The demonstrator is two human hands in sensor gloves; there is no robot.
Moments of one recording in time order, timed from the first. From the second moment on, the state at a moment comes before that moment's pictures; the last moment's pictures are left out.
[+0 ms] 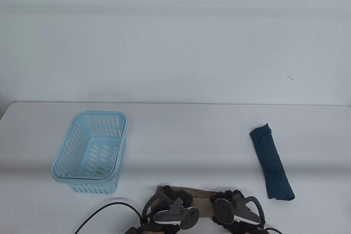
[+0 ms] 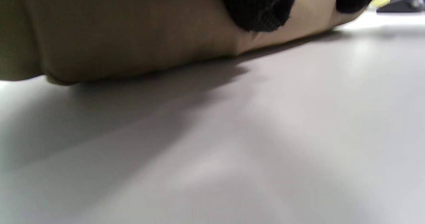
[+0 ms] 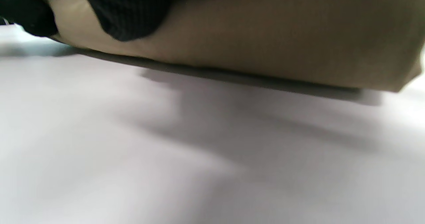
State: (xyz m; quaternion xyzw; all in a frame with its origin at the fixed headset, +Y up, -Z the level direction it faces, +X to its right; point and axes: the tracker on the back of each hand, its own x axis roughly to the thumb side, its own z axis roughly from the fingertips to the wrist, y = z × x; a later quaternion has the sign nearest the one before) left_hand -0.032 -0.765 -0.309 -0.11 -0.35 -0.04 0.93; right_hand 0.158 -0.763 -0.307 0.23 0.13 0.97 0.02
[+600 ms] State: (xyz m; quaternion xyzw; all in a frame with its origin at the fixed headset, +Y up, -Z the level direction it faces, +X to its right) left_hand -0.048 -0.742 -0.305 -0.09 -0.35 0.05 0.93; right_hand 0.174 -0.765 -0.320 0.17 0.21 0.94 0.19
